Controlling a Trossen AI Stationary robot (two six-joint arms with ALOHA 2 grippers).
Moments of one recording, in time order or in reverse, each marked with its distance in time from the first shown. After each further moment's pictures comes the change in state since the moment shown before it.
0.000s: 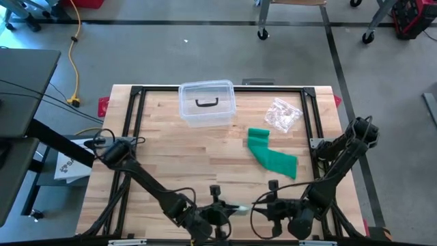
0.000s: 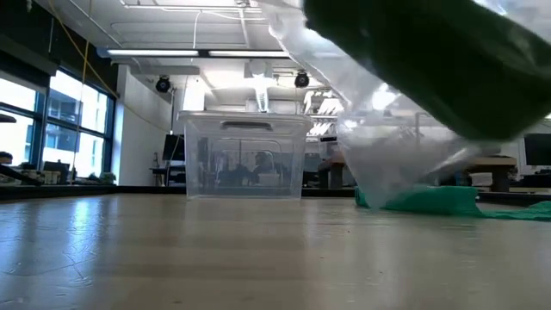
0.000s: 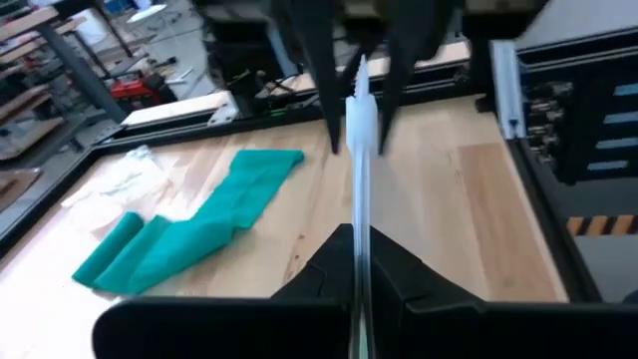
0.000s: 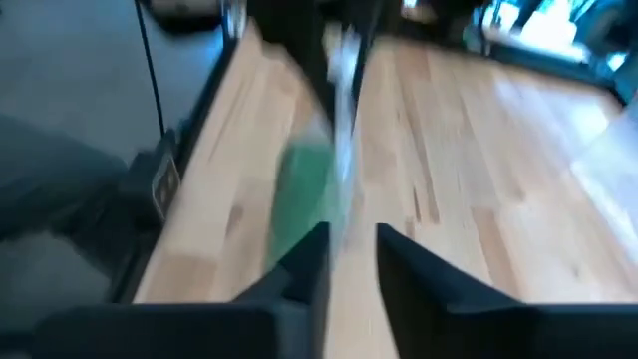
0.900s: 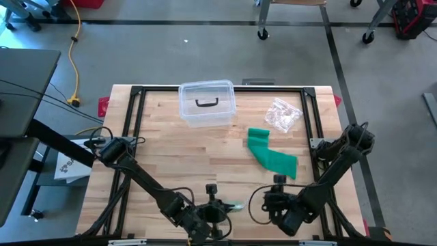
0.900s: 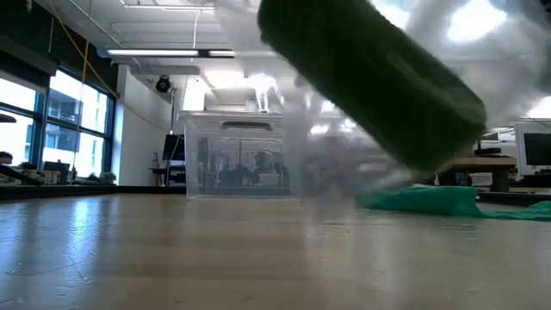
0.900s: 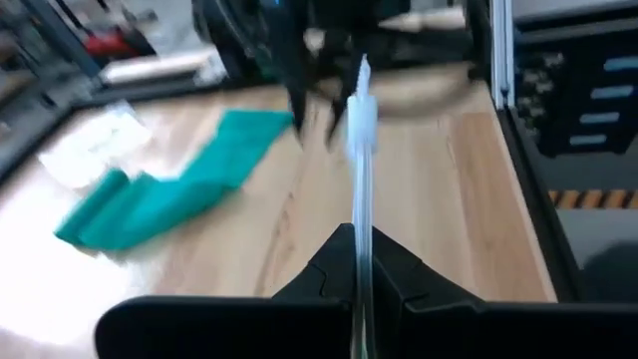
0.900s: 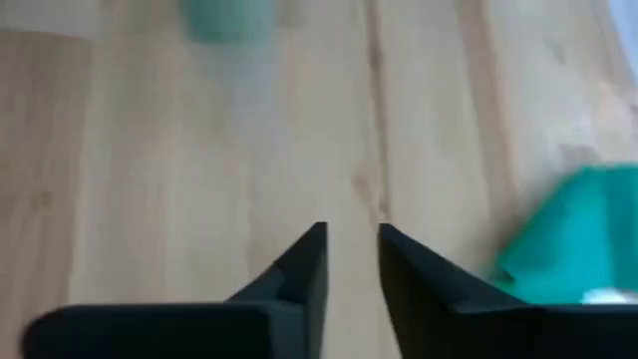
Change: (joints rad) left arm 0.003 -0.033 0.000 -0.155 0.058 -0.139; right arm -0.020 0.095 0.063 -0.532 -0.176 0.383
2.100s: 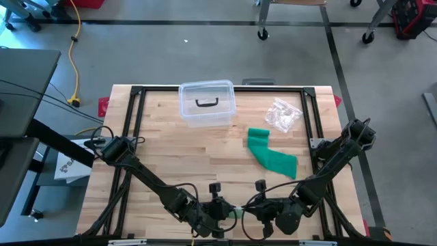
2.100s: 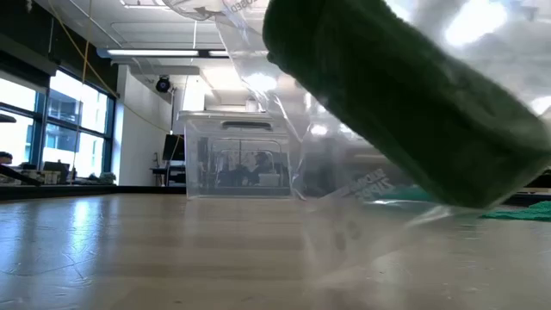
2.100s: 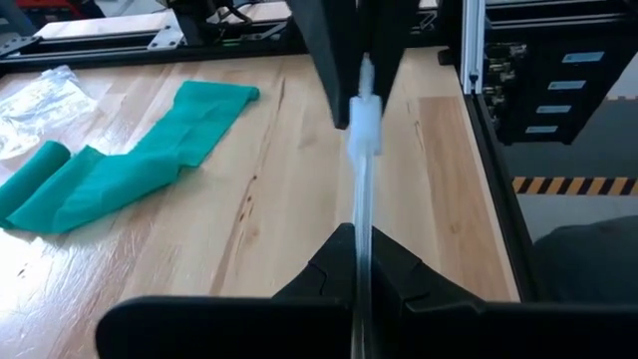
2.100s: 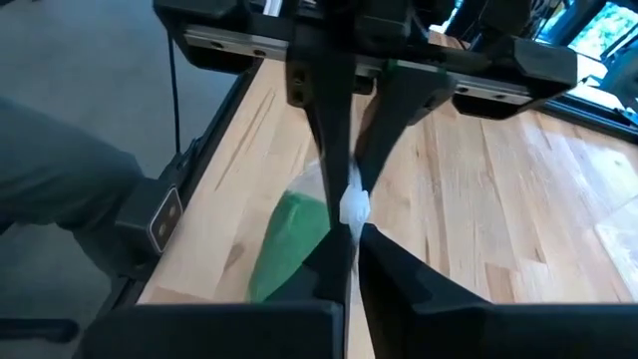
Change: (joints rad) left arm 0.034 0.000 0.000 -0.017 0.144 -0.060; right arm -0.079 -0.042 0.005 0.675 0.065 -0.631
